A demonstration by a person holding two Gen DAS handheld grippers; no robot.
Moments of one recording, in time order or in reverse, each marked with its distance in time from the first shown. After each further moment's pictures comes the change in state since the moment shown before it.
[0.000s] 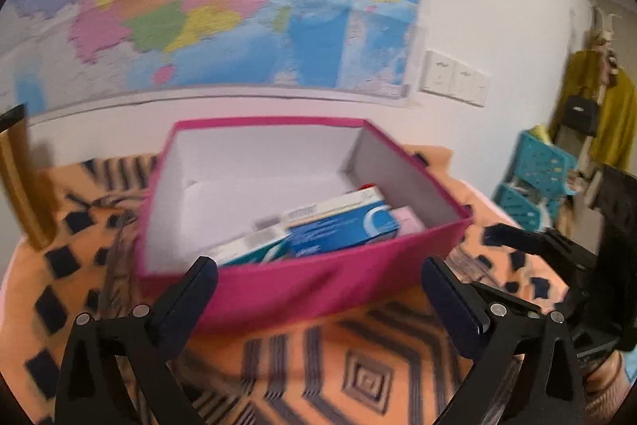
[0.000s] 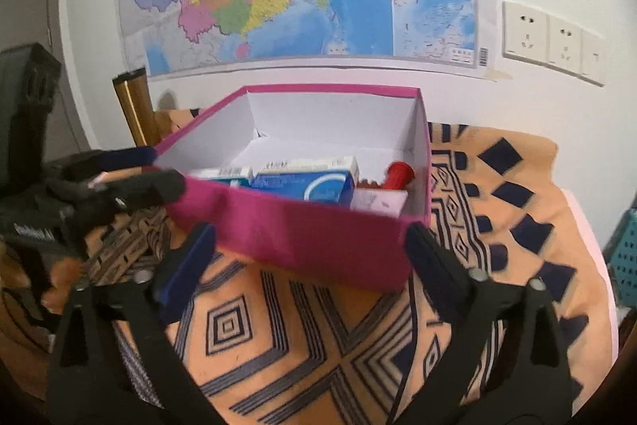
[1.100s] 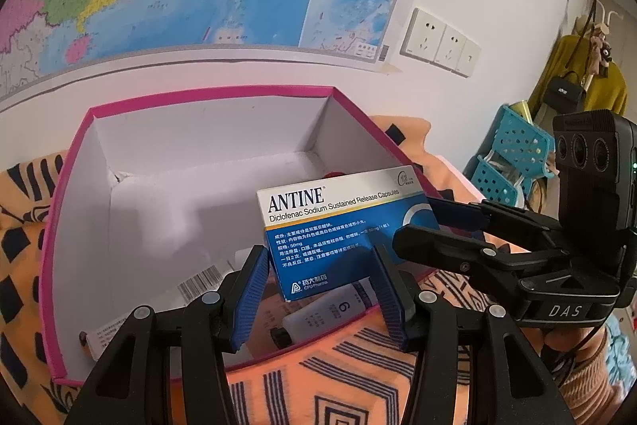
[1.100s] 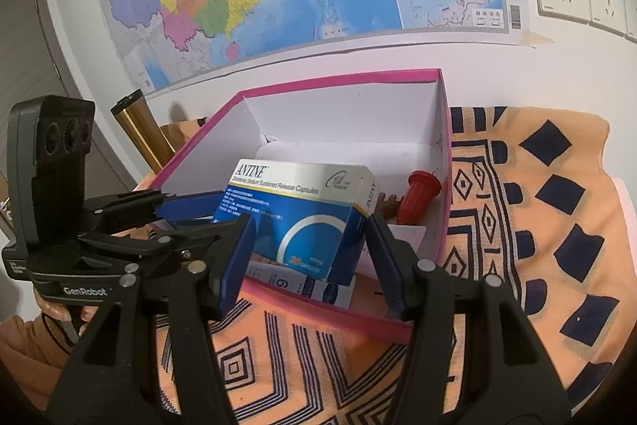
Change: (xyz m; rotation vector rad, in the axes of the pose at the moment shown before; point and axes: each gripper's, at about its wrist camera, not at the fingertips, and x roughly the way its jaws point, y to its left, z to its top) left arm 0.082 -0.016 0.043 0.013 0.193 -0.185; right arm 0.066 -0.058 0.054 0.140 0.127 0.206
